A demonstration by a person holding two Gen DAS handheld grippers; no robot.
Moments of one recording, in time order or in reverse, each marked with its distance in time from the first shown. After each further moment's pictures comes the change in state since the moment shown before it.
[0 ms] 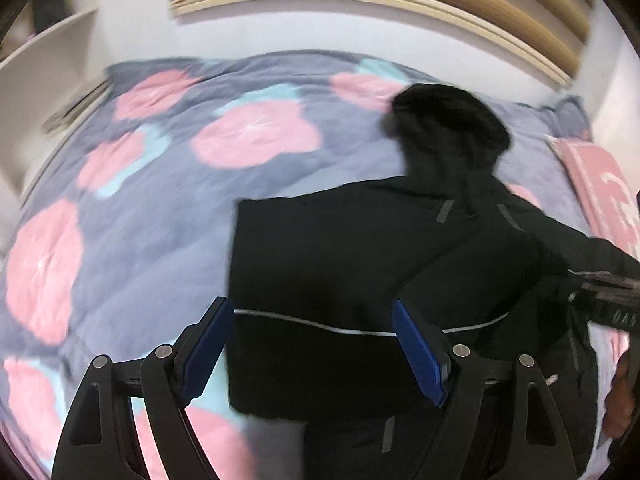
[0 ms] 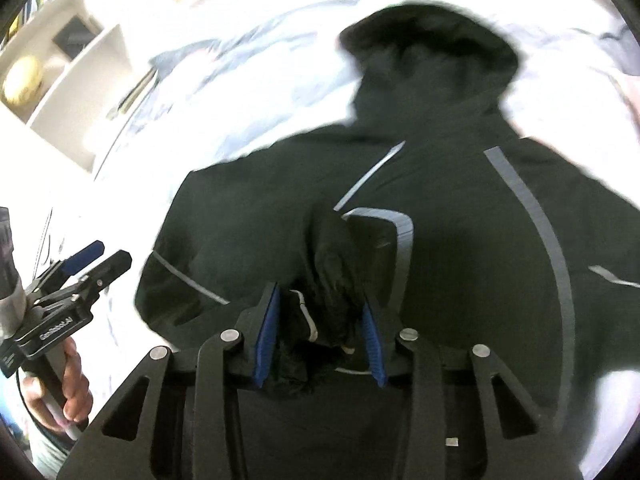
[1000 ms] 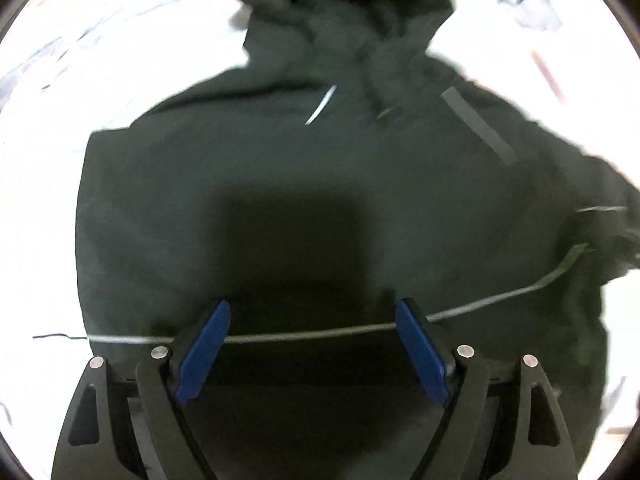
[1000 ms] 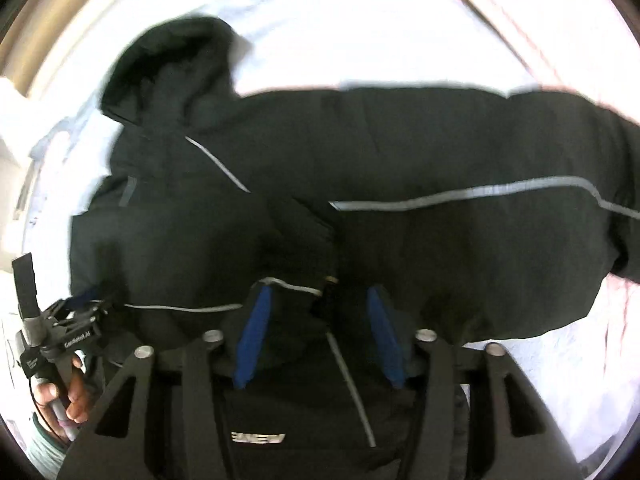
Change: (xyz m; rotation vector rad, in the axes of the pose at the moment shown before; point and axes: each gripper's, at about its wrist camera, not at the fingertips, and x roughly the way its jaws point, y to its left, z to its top) left arm 0.143 -0.145 -0.001 0.149 0.255 -0.149; right arm -0.053 -0.240 -0.051 0.326 -0.010 -0.226
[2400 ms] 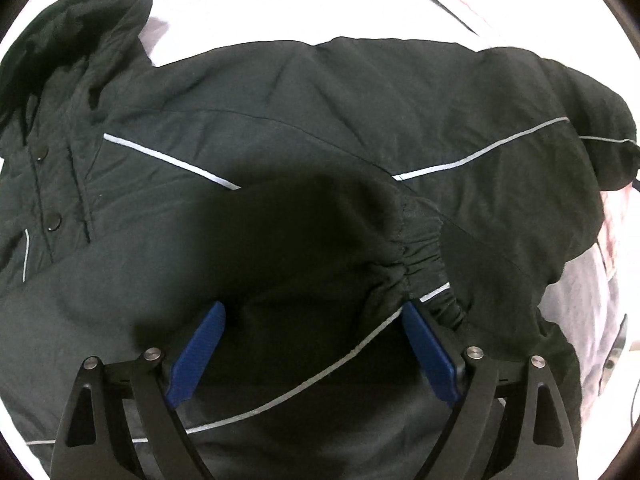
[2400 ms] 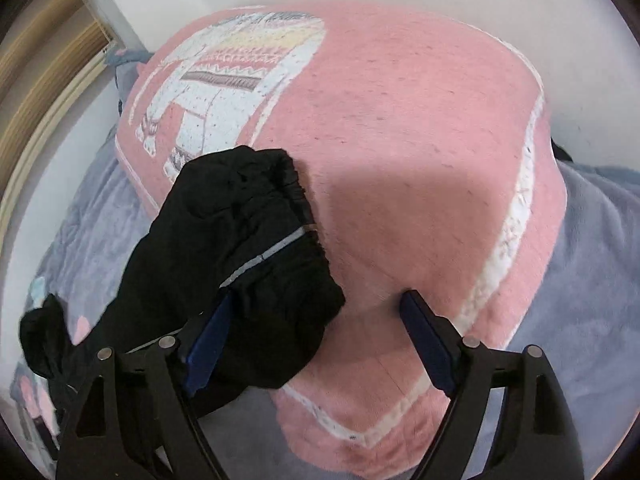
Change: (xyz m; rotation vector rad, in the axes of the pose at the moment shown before) left arm 0.076 -0.240 0.037 0.369 0.124 -0.093; right arm -0.134 -0.356 -0.043 0.649 -0.335 -0.261
